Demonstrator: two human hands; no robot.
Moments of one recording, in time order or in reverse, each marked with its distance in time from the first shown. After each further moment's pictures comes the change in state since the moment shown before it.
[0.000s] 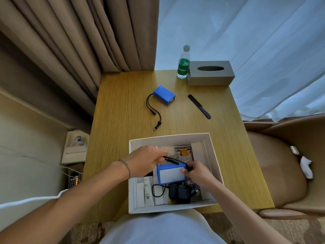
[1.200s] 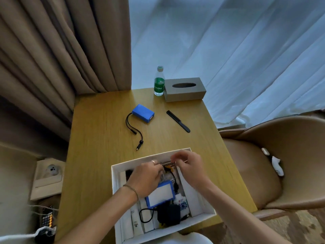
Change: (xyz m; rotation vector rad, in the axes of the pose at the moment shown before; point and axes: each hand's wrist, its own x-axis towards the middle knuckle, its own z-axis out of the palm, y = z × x) left_hand 0.052 0.006 0.038 0.123 0.303 0.068; right_hand -0.018 -0.053 -0.047 0.188 0.419 -0.443
